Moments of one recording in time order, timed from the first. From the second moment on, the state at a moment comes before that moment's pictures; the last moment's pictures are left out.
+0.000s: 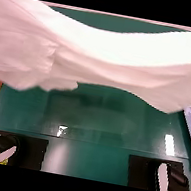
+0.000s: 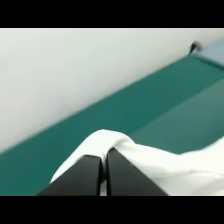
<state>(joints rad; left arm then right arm) -0.32 -0.80 2.09 1.33 -1.27 -1.32 -0.46 -0.45 1.51 -0.82 1.04 1.42</state>
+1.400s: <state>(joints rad) -0.09 -1.41 1.30 1.26 -0.43 -1.31 -0.22 -1.57 1.38 -0.76 0.85 1.21</state>
